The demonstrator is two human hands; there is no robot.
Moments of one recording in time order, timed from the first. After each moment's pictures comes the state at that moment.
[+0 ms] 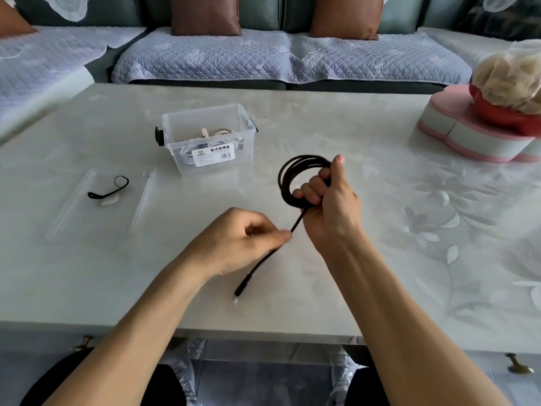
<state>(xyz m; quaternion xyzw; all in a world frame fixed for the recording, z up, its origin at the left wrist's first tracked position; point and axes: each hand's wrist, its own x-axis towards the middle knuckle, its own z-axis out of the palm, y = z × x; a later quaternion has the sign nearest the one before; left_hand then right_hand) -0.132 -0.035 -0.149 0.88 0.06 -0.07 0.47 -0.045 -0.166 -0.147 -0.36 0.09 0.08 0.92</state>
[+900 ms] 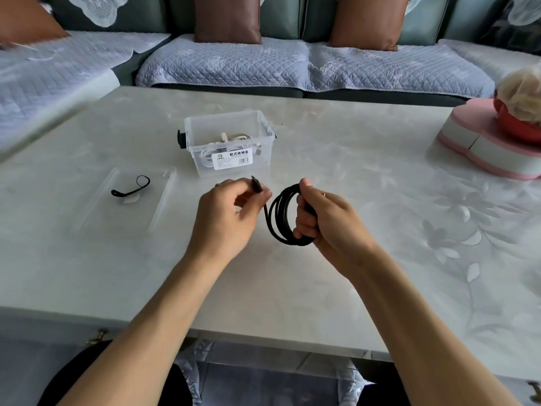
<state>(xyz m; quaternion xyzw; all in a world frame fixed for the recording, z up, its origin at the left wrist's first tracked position) -0.119 -0.016 -0.154 0.84 0.09 0.27 0.46 -0.061 -0.172 -0.151 -0.63 -0.12 0.24 0.73</state>
